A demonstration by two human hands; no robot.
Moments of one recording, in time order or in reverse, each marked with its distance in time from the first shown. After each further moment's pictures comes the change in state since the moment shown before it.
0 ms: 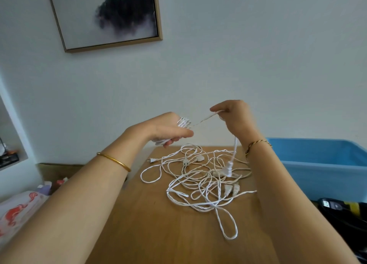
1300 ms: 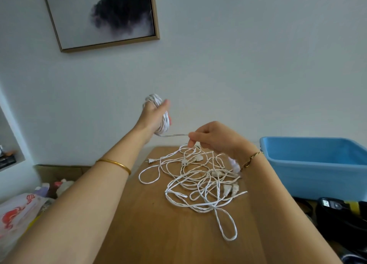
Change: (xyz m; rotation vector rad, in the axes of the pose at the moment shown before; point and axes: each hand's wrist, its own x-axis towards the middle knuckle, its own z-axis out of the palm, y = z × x) left_hand 0.025 -0.025 0.001 -0.716 0.581 -0.024; right_hand -0.034 -0.017 0.011 0.288 -0.591 0.046
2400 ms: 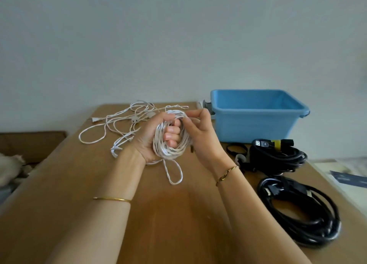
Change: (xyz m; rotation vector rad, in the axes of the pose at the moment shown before) left_hand -0.119 -0.068 0.110 -0.847 -0.793 -0.700; right_hand -0.084 0.105 0.041 0.566 0.500 0.029
